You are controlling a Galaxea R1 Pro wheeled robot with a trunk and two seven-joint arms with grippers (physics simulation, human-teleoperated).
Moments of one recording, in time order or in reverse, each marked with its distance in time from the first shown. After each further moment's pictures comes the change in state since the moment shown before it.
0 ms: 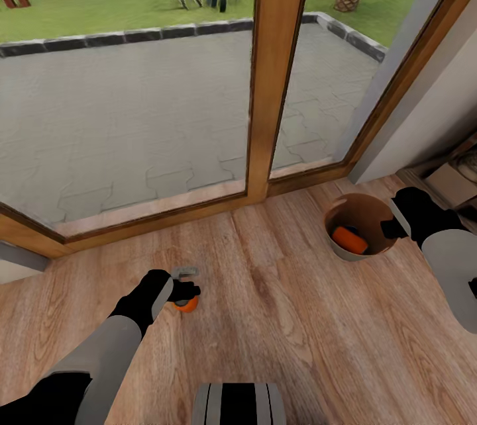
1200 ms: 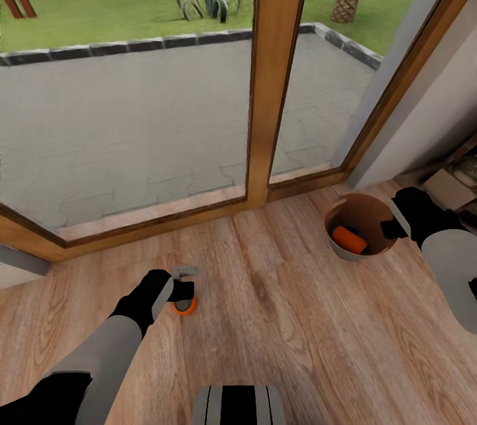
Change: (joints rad) left arm 0.000 -0.002 -0.001 0.000 0.000 -0.002 0.000; right arm 0.000 0.001 0.000 0.000 0.002 0.000 -0.001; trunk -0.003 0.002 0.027
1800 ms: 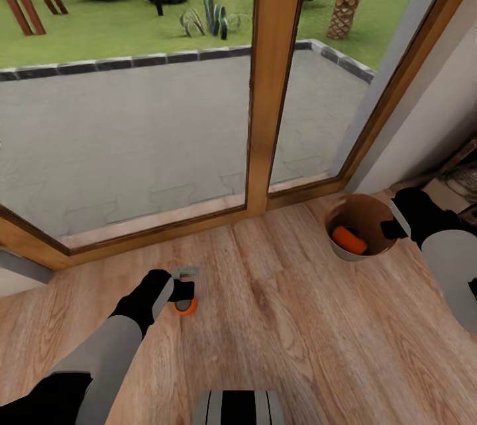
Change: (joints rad) left arm 0.000 -0.001 -0.001 0.000 0.000 0.000 0.000; right arm 0.002 0.000 0.000 0.000 0.000 0.000 0.000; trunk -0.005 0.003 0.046
